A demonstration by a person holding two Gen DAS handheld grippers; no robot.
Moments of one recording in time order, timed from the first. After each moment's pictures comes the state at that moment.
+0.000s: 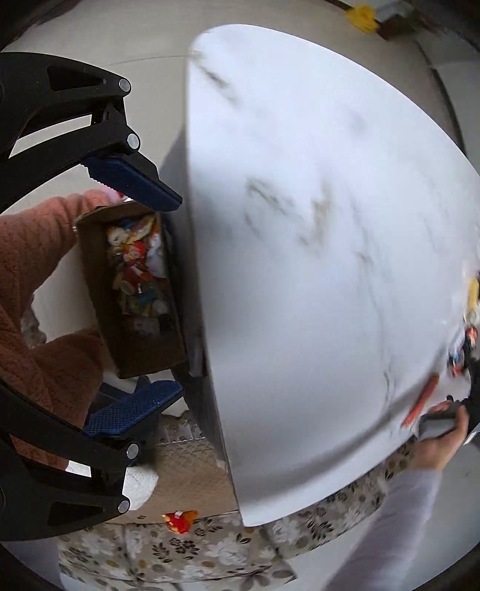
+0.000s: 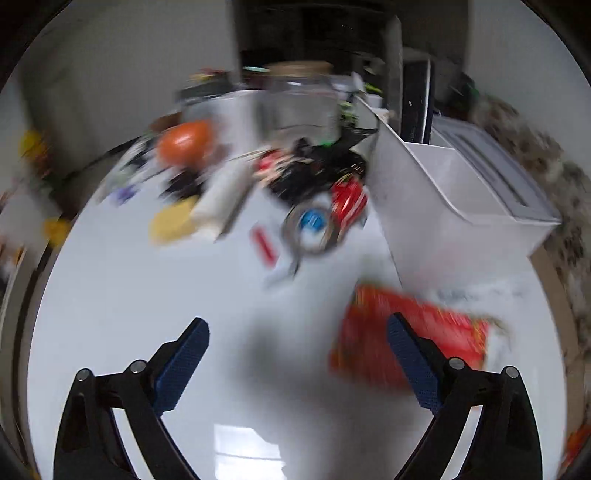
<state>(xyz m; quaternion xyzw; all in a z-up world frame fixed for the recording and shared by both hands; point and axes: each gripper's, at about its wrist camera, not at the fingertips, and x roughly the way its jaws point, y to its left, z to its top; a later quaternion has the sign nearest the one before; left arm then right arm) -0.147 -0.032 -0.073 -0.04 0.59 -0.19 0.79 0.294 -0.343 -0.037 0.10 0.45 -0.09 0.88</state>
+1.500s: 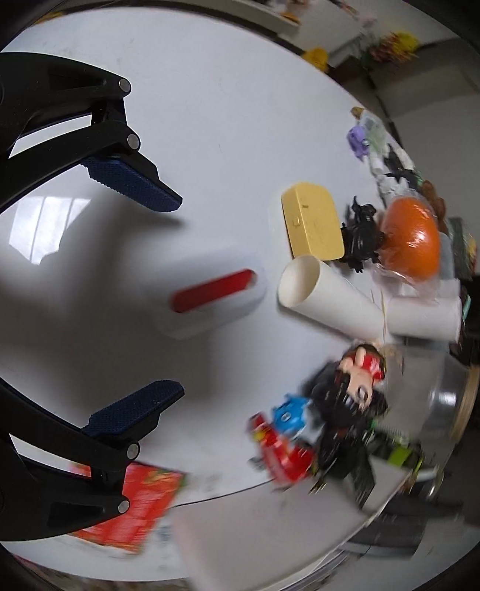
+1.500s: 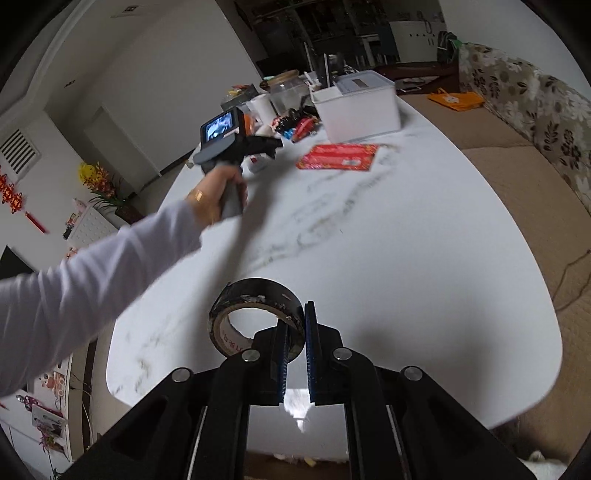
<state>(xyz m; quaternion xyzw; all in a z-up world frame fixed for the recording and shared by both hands) 0.338 -0.269 -0.081 0.00 0.52 -0.02 0.86 -0.116 -0.397 0.021 0.20 0.44 0.03 0.87</state>
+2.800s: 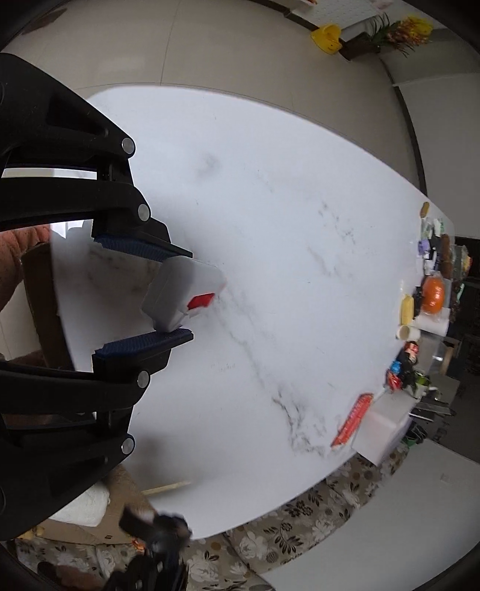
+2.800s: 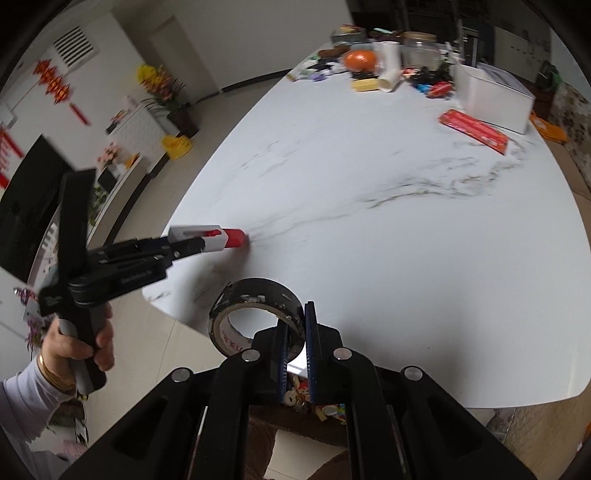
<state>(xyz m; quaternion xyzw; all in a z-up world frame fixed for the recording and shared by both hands) -0.056 0.005 -0.011 -0.01 0.51 -0.17 0.84 -0.133 -0.225 0.022 0.08 0.52 0.17 0.84</state>
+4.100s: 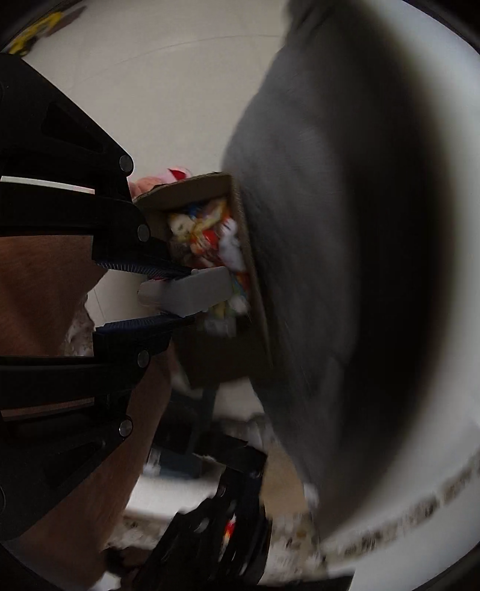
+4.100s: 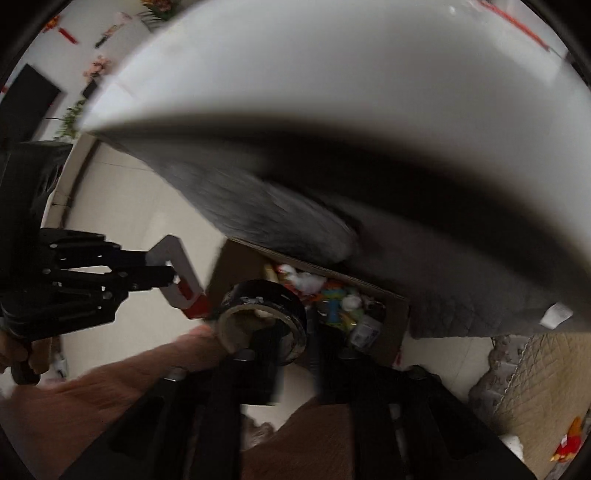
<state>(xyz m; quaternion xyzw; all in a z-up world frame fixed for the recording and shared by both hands) -0.179 -0.020 -0.214 -0.01 0.69 -0.20 0.69 -0.202 -0.202 -0.178 -0.01 0.64 0.16 0.75</state>
